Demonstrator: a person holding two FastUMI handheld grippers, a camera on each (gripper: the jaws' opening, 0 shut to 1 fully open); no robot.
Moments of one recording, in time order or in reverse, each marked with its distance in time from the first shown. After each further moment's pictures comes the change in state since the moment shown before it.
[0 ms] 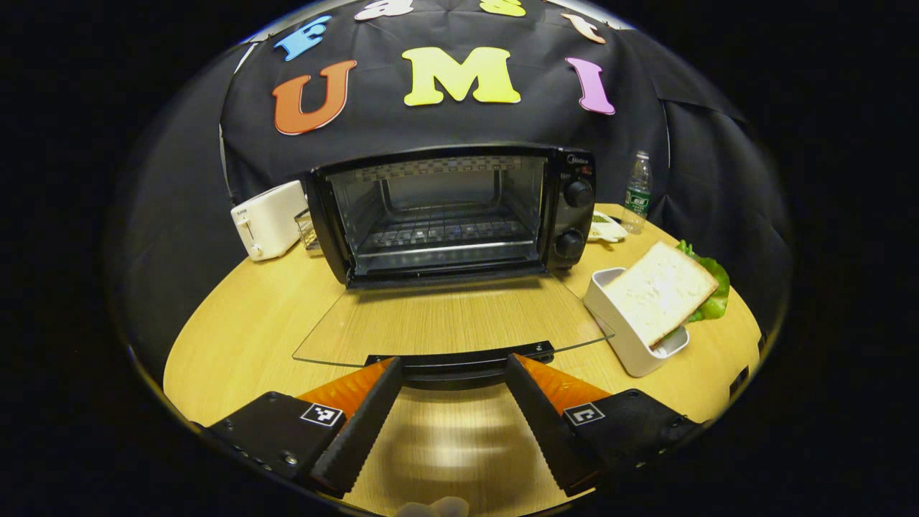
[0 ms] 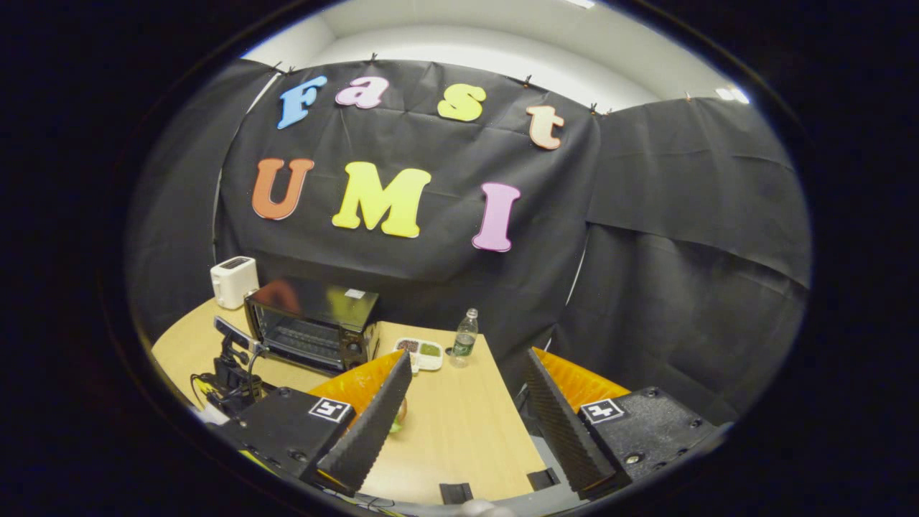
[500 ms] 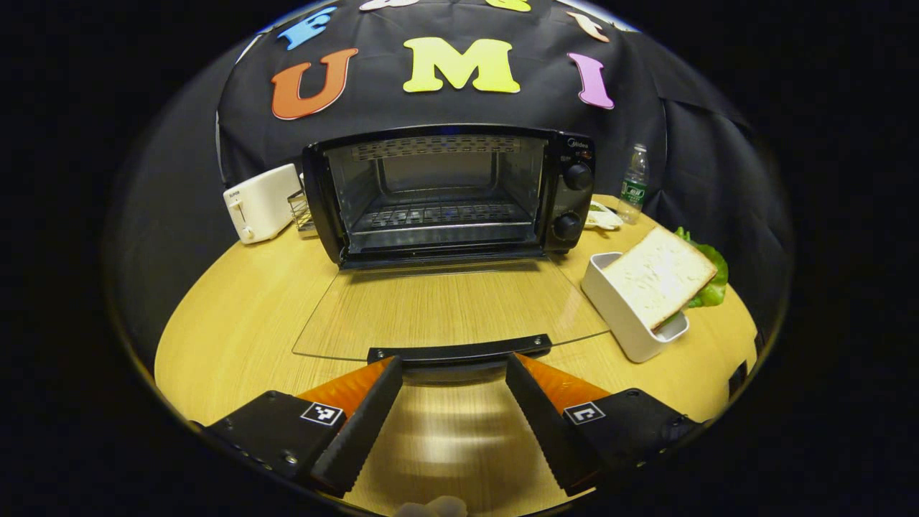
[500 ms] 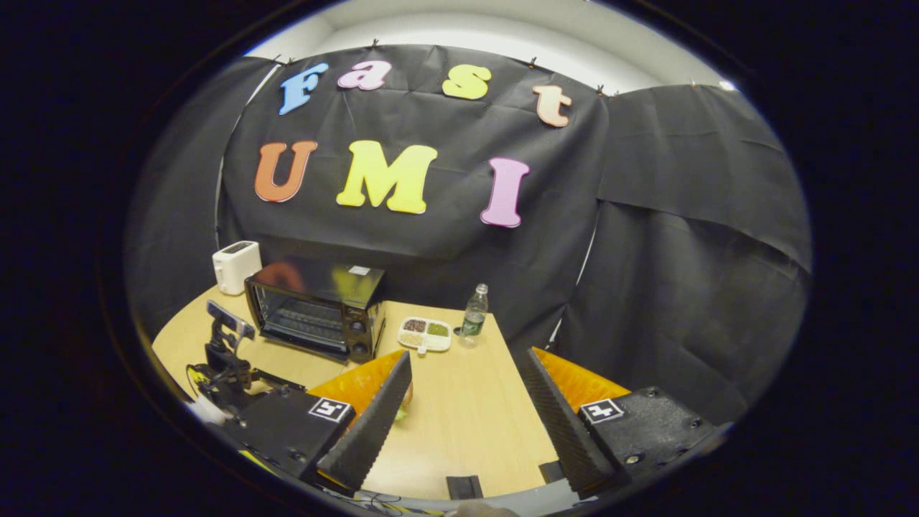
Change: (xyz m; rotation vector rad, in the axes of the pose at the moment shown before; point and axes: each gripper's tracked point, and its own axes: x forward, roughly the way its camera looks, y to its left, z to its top) left arm -0.013 -0.001 0.001 -0.012 -0.011 -0.046; right arm 0.027 0.014 -0.043 0.017 0.091 0.043
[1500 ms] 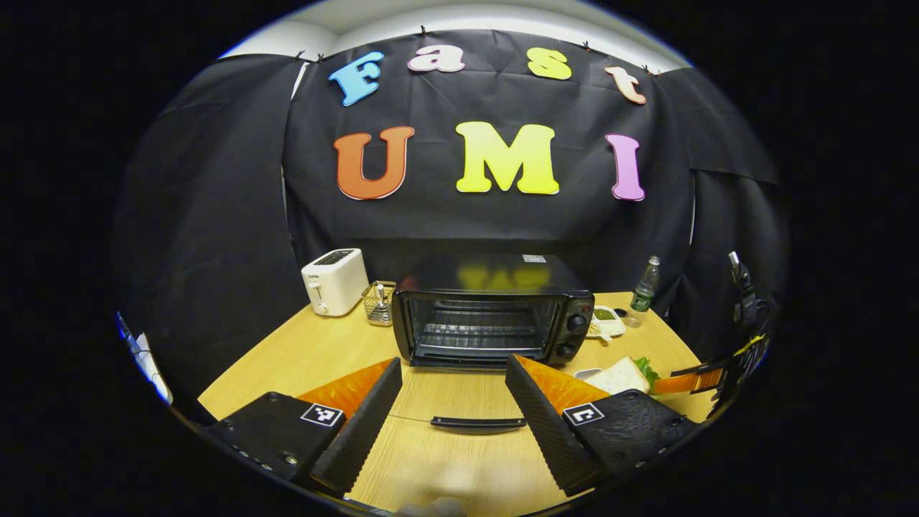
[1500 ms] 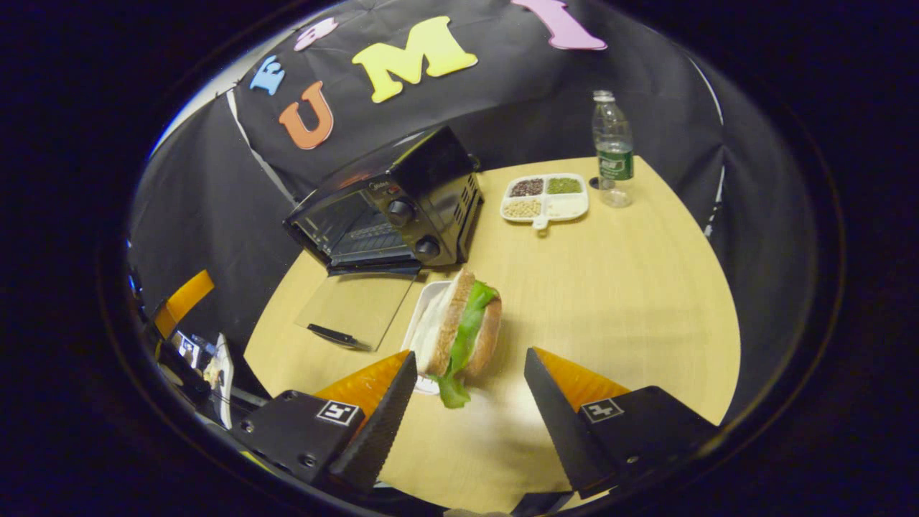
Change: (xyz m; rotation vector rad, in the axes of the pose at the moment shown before) left arm -0.119 0.025 0.145 -0.106 -0.258 0.225; right arm 0.187 0.105 -0.163 0.256 0.524 0.669
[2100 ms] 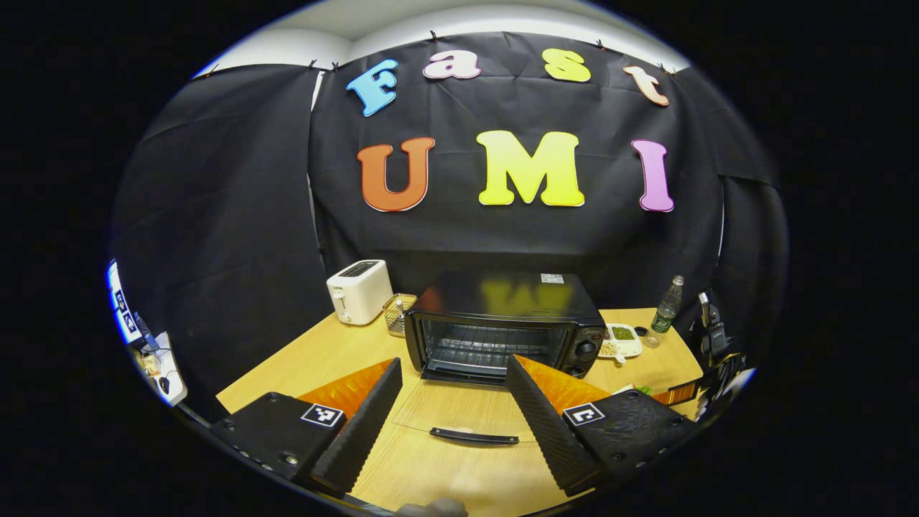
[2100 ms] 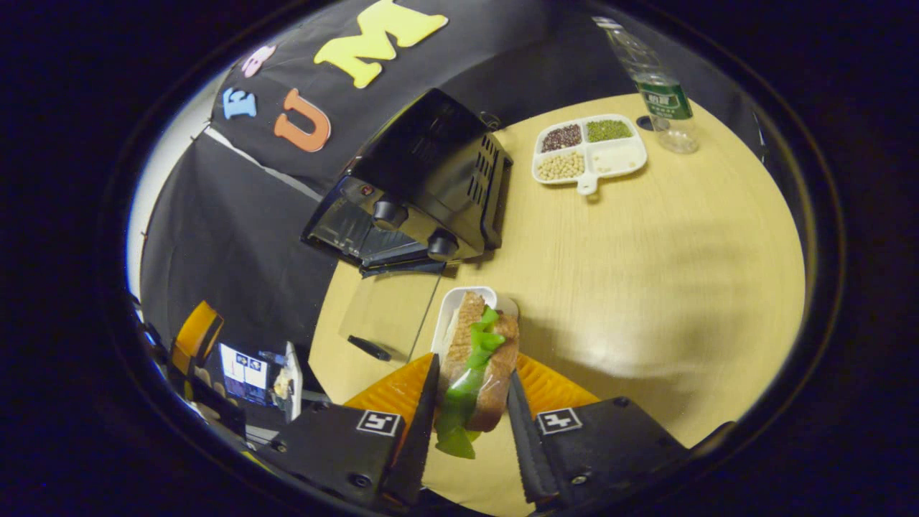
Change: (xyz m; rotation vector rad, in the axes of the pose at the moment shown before) left arm -0.006 -0.016 0.030 -0.017 -0.009 0.122; right arm 0.046 0.011 0.013 0.205 0.183 0.260
